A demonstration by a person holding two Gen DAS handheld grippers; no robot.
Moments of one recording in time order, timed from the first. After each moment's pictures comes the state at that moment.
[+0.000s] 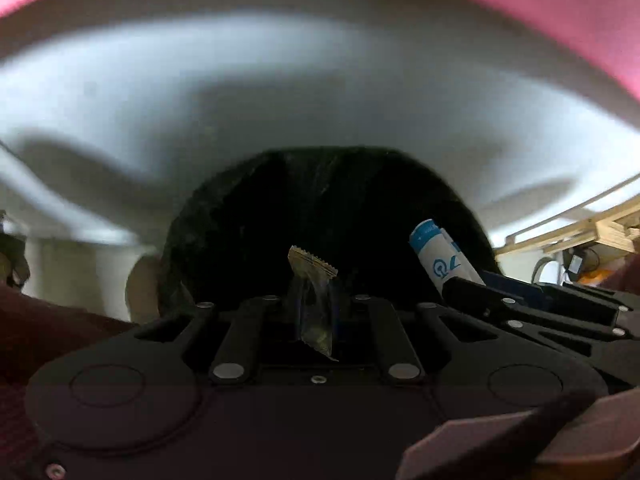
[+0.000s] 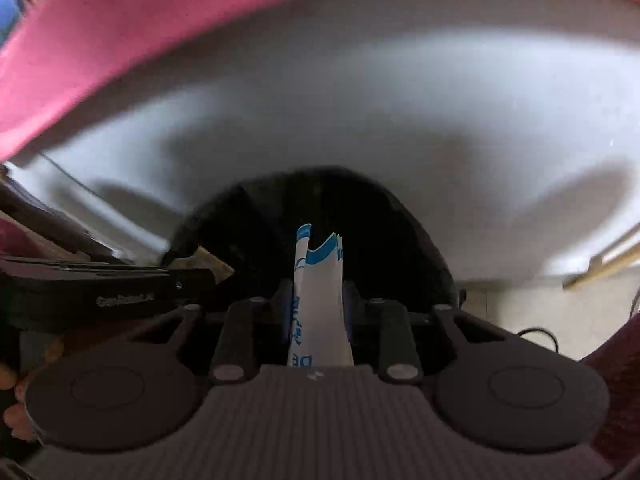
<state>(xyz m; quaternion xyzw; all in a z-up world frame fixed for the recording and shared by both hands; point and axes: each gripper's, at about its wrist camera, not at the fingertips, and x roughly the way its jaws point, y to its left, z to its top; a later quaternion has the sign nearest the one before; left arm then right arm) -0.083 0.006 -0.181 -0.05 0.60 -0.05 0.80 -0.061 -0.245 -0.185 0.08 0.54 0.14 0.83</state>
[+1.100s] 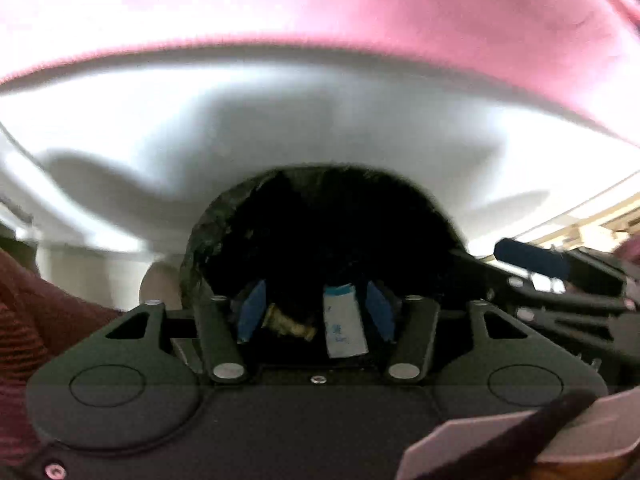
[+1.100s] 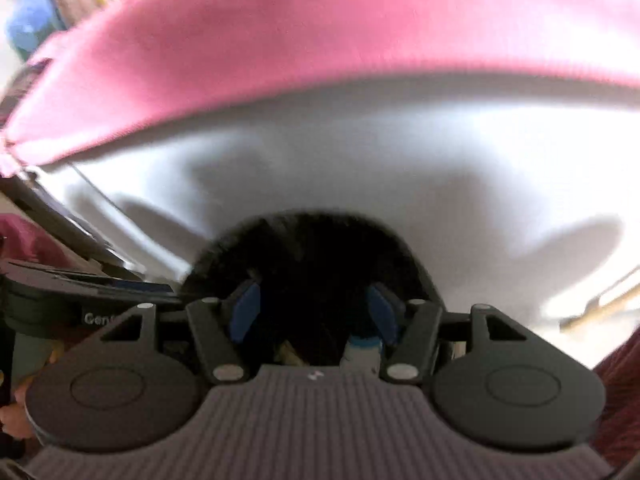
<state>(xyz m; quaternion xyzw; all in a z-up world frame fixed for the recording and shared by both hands) -0.102 0.008 -0.124 -0.05 0.57 -0.07 0.82 -0.083 -0.255 -0.125 0.06 0.44 0.20 0.87</state>
